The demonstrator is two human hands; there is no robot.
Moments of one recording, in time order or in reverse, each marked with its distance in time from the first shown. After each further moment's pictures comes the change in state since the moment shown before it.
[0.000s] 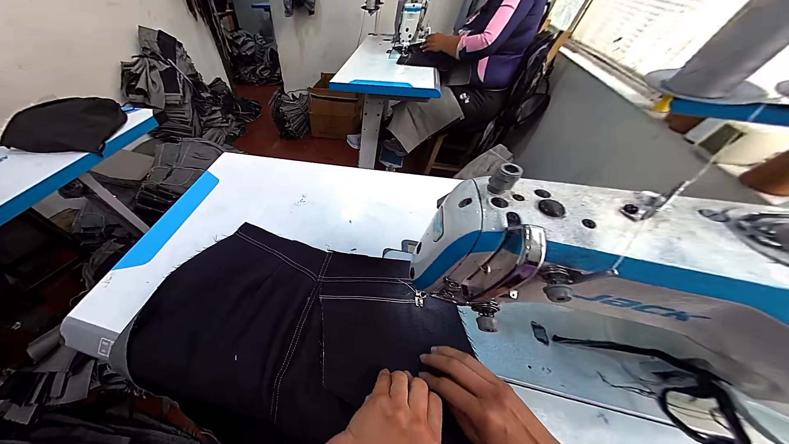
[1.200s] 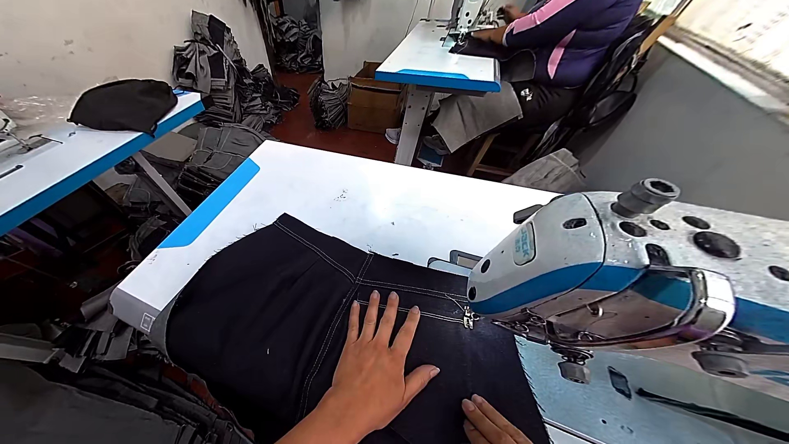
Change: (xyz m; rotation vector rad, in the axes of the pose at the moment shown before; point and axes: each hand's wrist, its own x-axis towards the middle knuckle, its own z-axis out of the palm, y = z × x) left_hand 0.007 -0.078 0.011 -0.365 -0.539 -0.576; right_hand 0.002 -0.039 -0.014 -0.140 -0.245 0.027
